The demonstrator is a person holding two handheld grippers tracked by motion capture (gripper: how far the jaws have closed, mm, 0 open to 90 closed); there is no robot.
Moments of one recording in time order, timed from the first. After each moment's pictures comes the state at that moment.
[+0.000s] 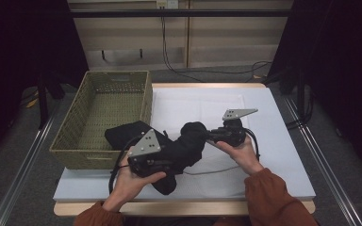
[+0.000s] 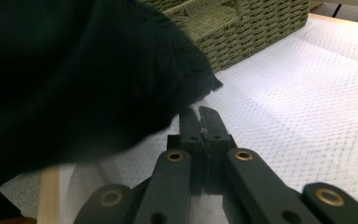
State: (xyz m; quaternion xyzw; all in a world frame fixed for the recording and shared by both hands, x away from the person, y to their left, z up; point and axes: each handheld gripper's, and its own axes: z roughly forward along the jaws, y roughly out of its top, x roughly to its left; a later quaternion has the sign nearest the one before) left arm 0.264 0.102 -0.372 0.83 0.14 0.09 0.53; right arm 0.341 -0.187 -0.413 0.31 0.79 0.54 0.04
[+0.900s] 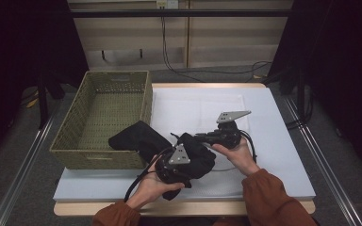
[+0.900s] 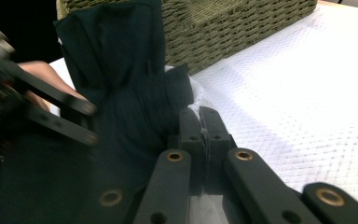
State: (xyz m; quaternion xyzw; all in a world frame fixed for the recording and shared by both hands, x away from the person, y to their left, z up) left arm 0.280 0.047 -0.449 0.91 0.14 0.07 0.39; right arm 0.341 -0.176 -0.422 0.30 0.80 0.51 0.04
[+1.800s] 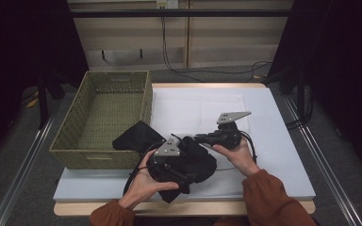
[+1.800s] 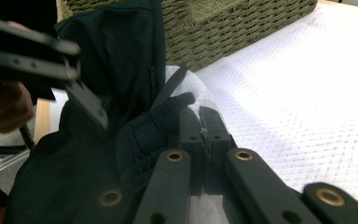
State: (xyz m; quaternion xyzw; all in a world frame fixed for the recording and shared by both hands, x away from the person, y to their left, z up) left arm 0.280 0.073 -0.416 0.87 0.18 0.03 0.46; right arm 0.340 -0.177 -0.424 0.30 0.80 0.51 0.04
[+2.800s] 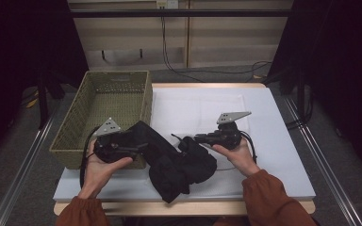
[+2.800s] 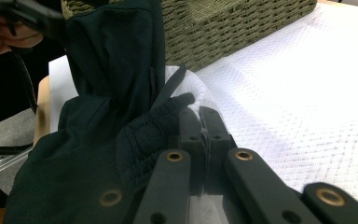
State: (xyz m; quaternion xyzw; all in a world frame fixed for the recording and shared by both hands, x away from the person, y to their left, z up) left arm 0.316 0.193 -0.393 0.82 0.32 0.13 0.47; right arm 0.340 -0.177 -0.423 0.30 0.80 0.51 0.04
